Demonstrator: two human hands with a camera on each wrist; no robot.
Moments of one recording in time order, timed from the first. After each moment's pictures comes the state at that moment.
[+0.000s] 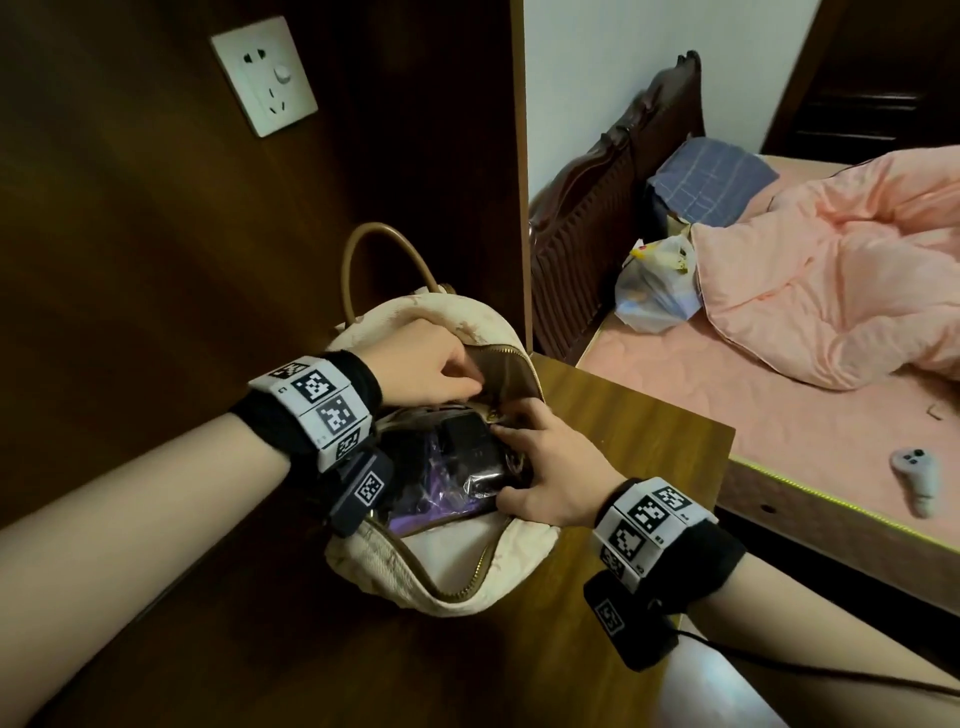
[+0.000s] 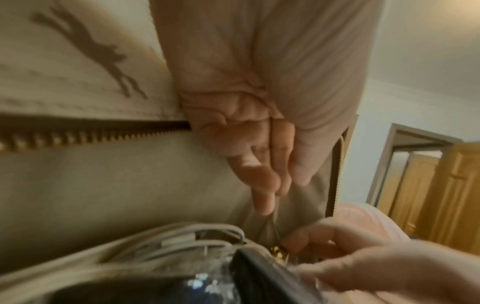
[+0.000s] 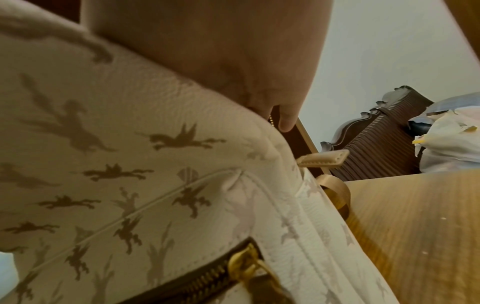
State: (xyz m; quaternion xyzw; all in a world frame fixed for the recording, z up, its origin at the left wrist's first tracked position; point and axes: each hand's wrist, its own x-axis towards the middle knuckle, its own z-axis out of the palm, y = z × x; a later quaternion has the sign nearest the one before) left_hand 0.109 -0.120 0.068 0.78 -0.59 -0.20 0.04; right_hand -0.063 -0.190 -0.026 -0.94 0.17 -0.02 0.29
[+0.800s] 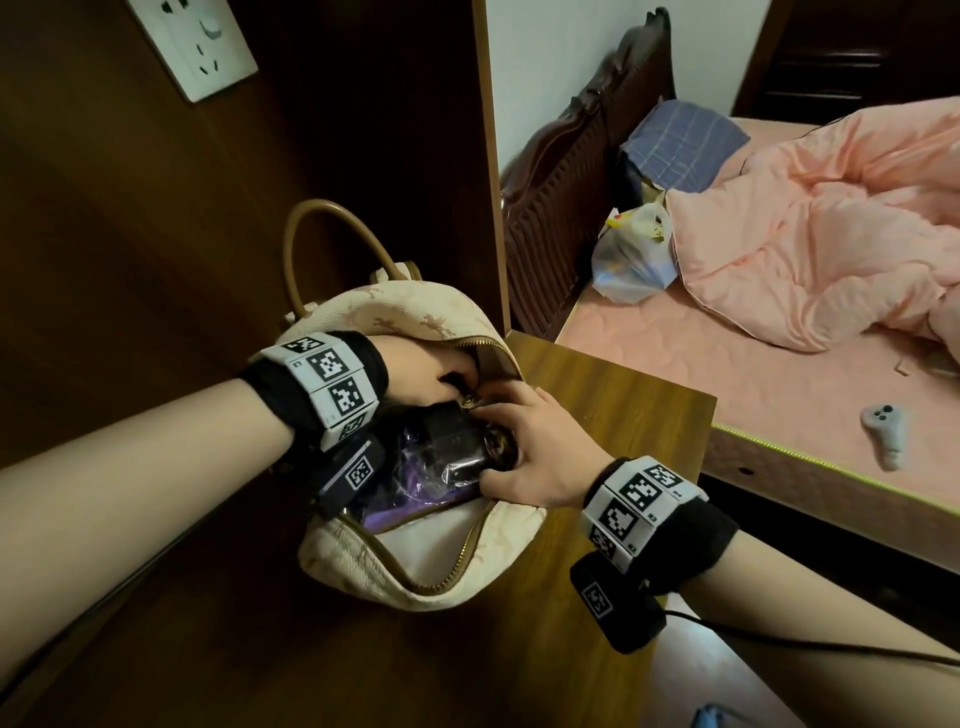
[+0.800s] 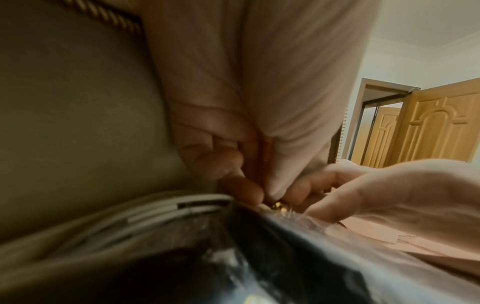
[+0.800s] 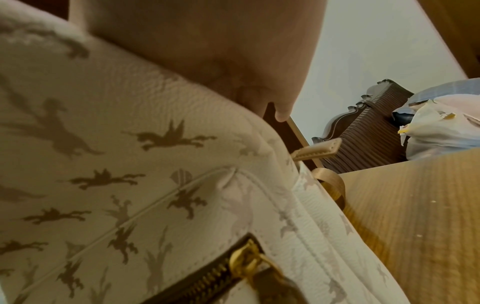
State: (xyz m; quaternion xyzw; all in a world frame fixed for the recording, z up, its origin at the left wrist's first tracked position) left_hand 0.111 -0.151 0.038 0.71 -0.64 -0.24 -0.17; right_hand -0.060 -0.195 -0.031 -0.93 0.18 -0.06 0.31
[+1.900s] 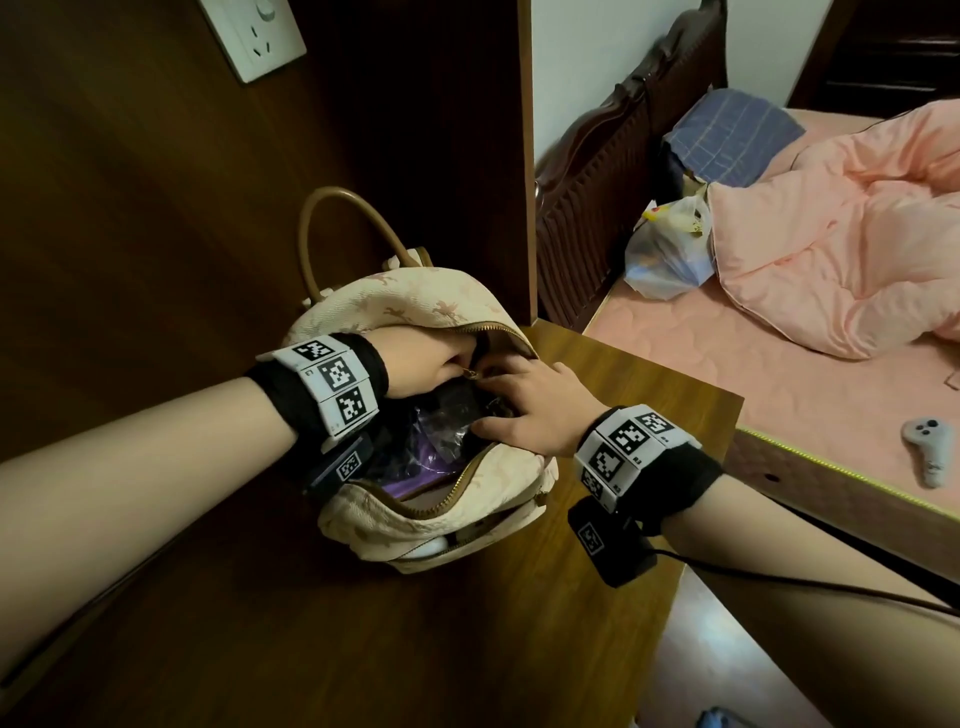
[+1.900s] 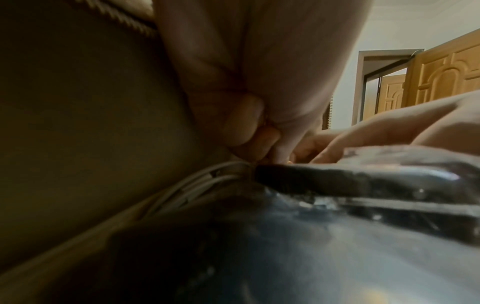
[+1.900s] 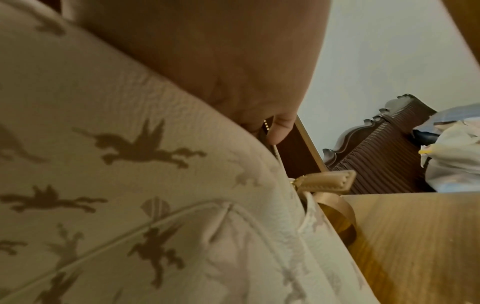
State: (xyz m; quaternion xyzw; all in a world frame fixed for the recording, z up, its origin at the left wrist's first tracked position) left_hand 0.107 -0.121 0.043 0.74 -0.64 -0.10 -0.15; right_hand -0.037 -0.206 -0.016 -0.97 0.15 0.04 0.21
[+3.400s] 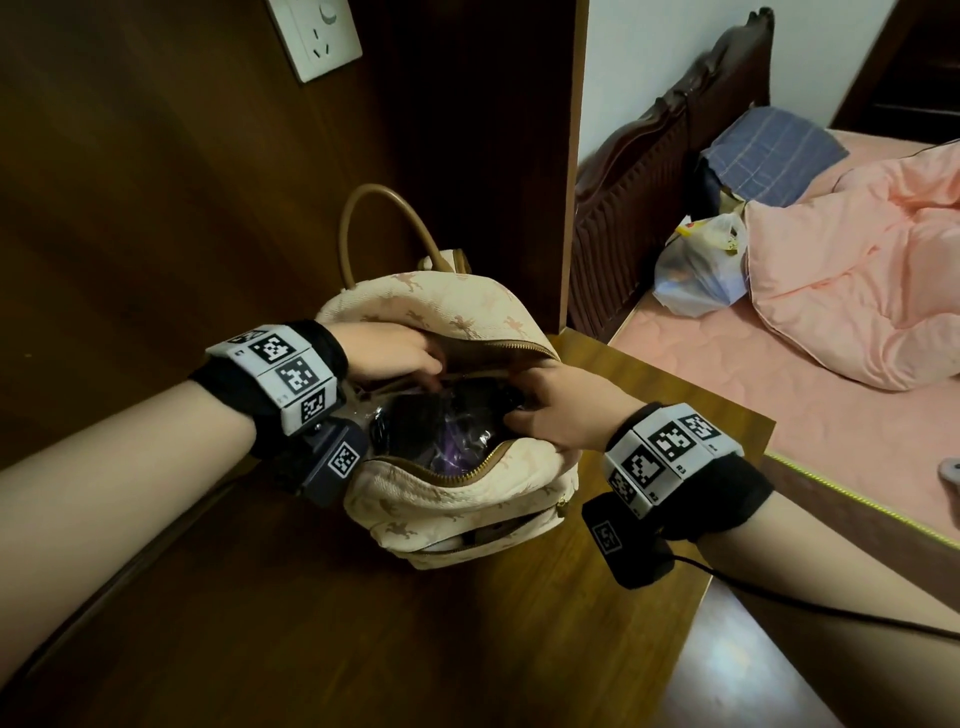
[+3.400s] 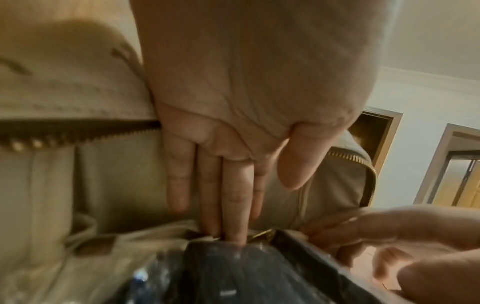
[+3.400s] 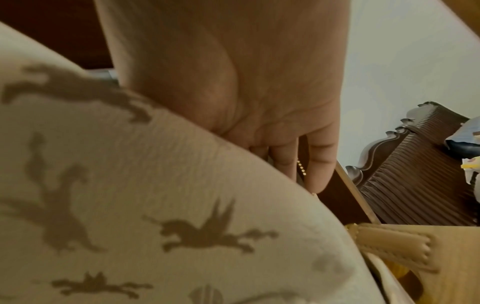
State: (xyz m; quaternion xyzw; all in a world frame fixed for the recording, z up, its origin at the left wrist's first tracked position) left_hand 0.137 -0.086 0.065 0.83 -0.43 -0.35 -0.02; right_hand -0.027 -0.204 0.001 -0.95 0.17 0.08 0.25
